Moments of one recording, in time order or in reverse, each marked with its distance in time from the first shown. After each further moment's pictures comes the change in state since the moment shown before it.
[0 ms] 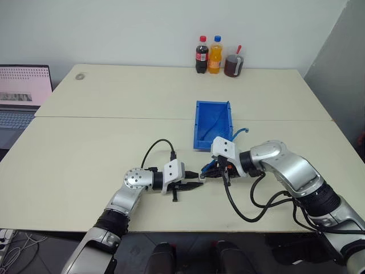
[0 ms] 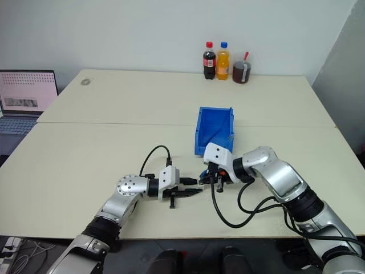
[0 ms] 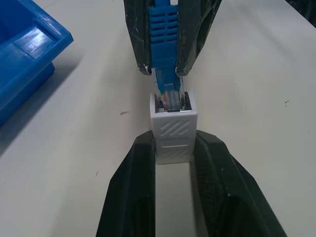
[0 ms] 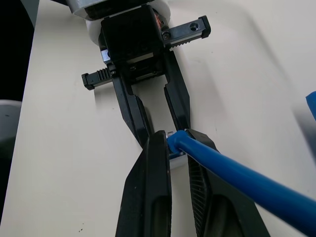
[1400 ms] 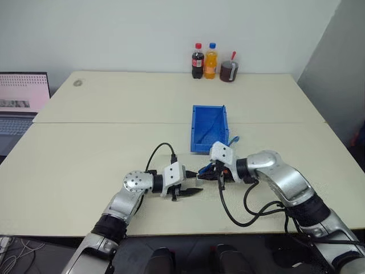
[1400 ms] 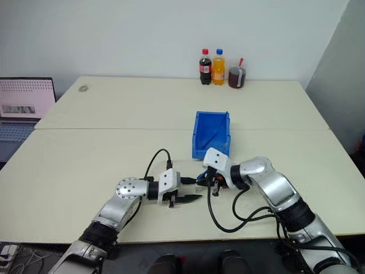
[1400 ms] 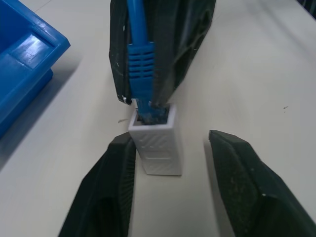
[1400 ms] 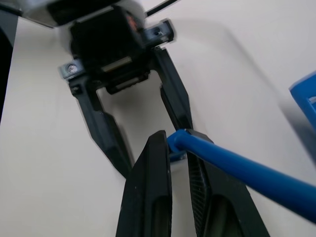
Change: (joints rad) left arm 0.076 0.040 0.028 -0.197 0.013 0.136 0.030; right arm 0.158 0.112 -0.139 -0.009 0.002 0.015 -0.096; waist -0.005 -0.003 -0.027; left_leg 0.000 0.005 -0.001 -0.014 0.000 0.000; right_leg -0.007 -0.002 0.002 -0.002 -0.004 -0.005
